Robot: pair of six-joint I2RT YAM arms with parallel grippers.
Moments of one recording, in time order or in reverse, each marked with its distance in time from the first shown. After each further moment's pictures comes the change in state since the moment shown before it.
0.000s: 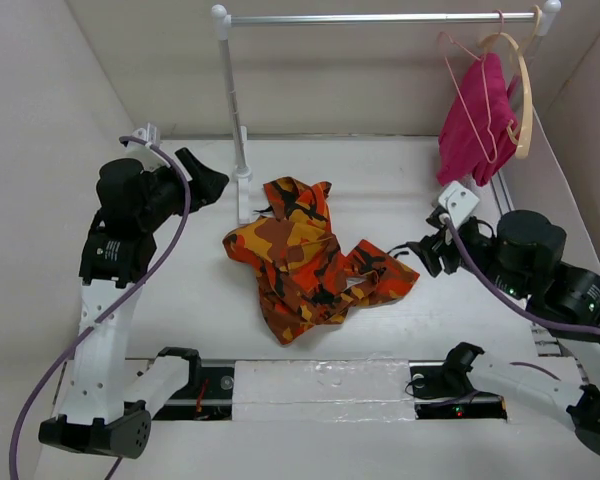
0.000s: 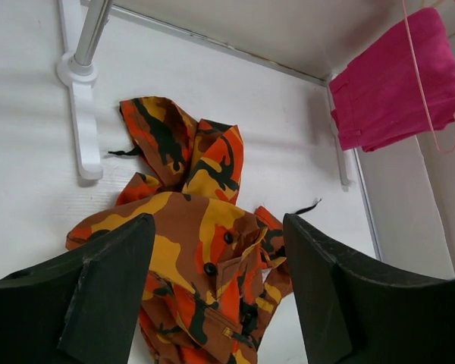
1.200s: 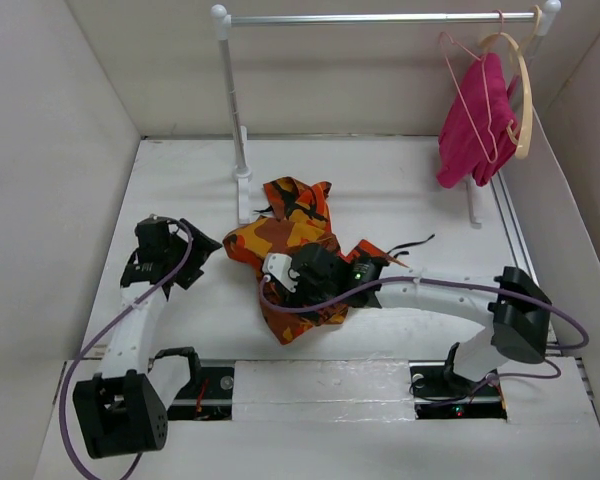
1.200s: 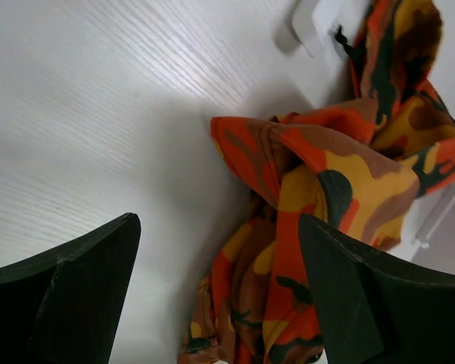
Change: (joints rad) left arm 0.208 0.037 -0.662 0.126 -0.076 -0.296; right arm 0.362 0.724 -0.256 0.438 -0.120 0.024
